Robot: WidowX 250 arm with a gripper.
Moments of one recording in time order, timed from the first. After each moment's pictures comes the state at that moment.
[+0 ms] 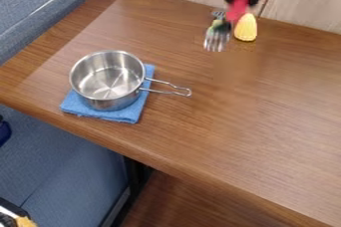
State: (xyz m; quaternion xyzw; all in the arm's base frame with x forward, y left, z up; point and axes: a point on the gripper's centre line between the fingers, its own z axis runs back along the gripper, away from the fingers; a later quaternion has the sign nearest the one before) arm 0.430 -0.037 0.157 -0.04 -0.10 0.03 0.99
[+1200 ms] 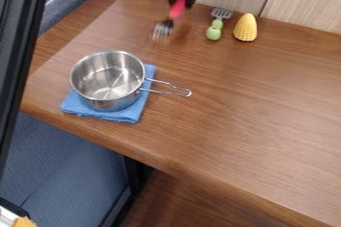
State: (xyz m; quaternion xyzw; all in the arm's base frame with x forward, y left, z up) arm 0.478 0.070 0.069 0.03 -0.05 0.08 1.00
